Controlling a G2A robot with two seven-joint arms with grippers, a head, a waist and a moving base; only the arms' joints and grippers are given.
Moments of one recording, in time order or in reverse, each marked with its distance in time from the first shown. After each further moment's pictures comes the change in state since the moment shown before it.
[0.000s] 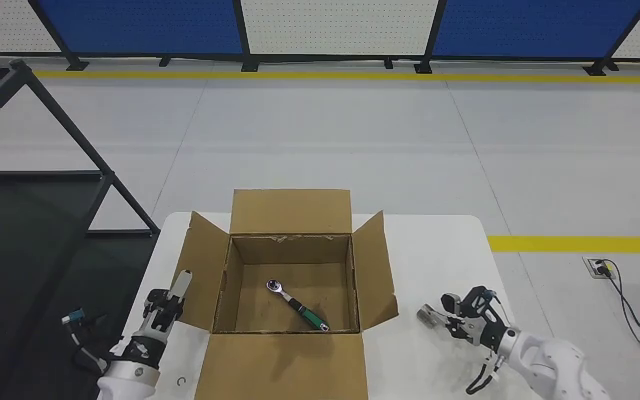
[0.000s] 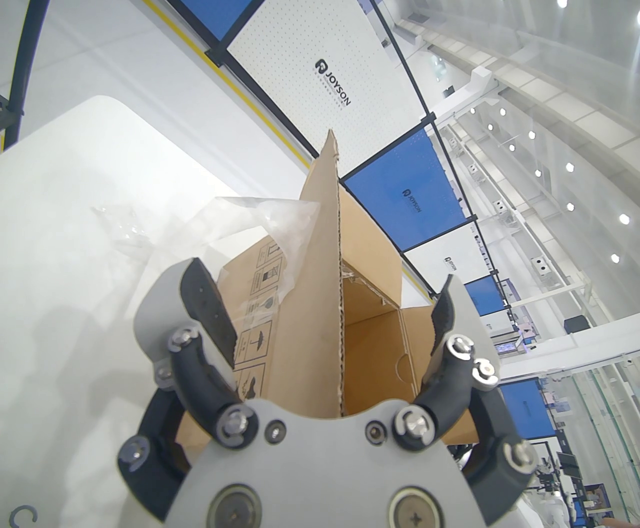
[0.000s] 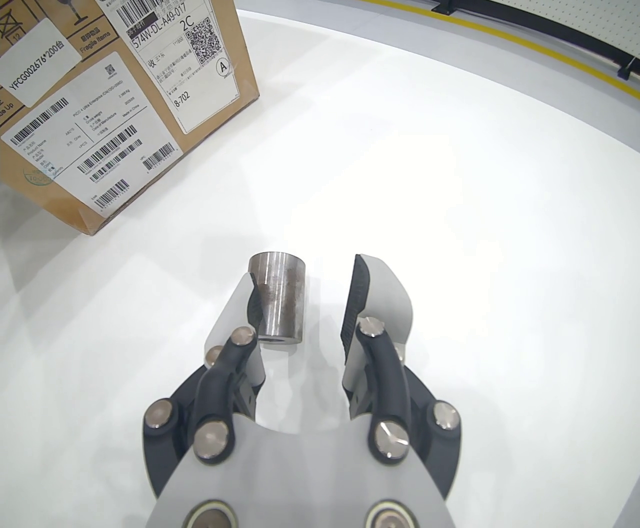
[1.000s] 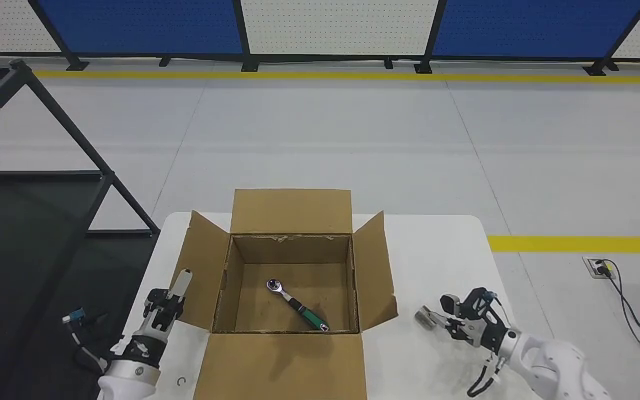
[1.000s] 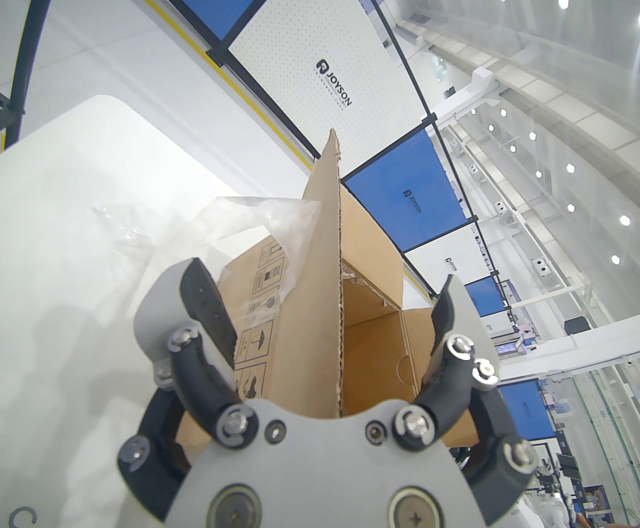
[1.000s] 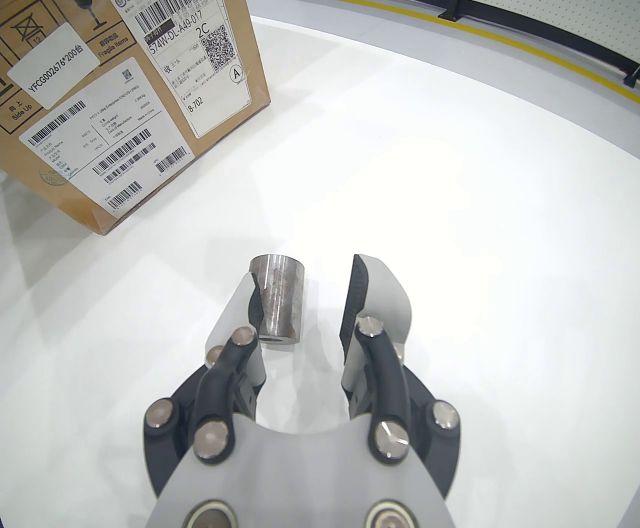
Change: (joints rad) left arm -0.003 0.003 0.003 0.005 -0.003 0.001 0.005; right arm -0.016 0.019 -0.018 -0.027 0.020 -0.001 -0.017
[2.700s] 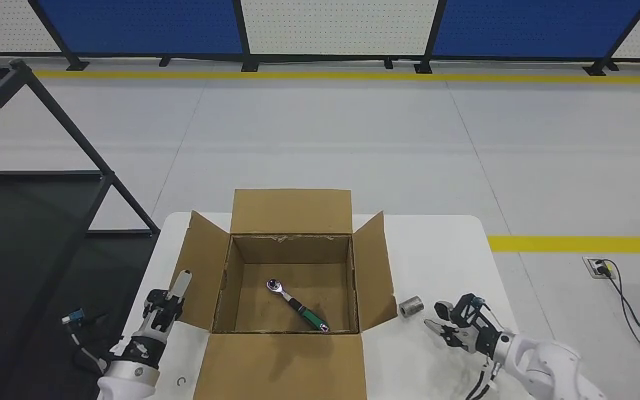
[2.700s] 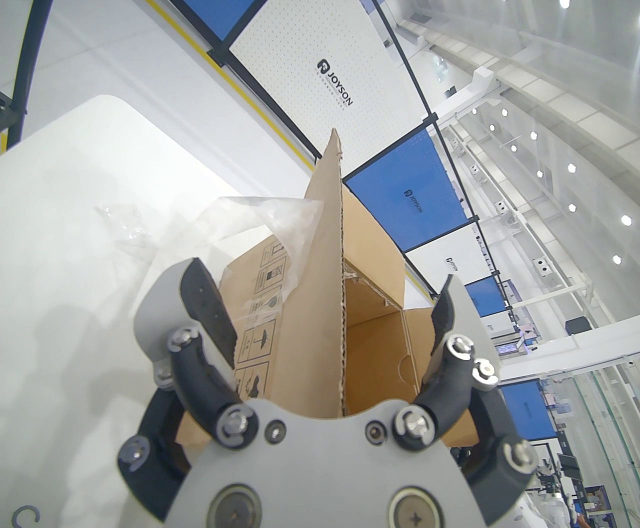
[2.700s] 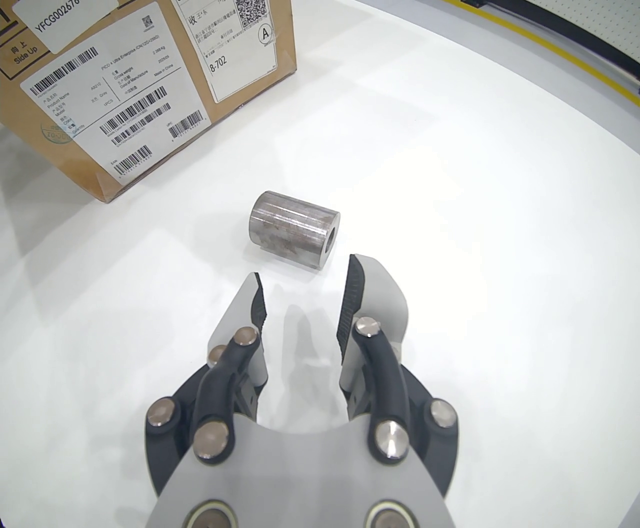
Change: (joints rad) left arm 0.003 0.004 -0.001 0.003 -0.002 -0.001 0.003; right arm -0.026 0.025 -0.047 -0.071 -0.027 0.031 0.036
